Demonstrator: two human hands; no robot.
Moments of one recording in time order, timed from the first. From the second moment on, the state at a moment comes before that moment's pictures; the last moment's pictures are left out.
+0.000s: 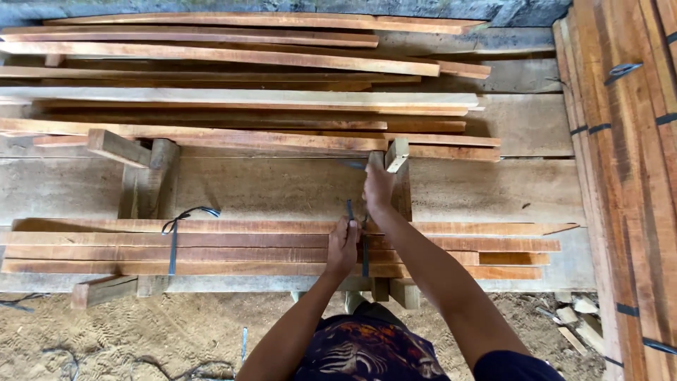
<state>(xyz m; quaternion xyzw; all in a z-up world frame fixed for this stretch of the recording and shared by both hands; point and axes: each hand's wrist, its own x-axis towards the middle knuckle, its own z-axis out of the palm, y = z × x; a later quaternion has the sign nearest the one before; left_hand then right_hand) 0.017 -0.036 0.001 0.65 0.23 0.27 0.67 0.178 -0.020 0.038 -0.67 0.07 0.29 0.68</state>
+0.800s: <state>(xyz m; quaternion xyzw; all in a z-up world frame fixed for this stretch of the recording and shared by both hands) 0.032 -0.047 0.025 0.51 0.30 0.27 0.76 0.173 0.008 -0.068 -0.90 -0.33 0.18 0.21</state>
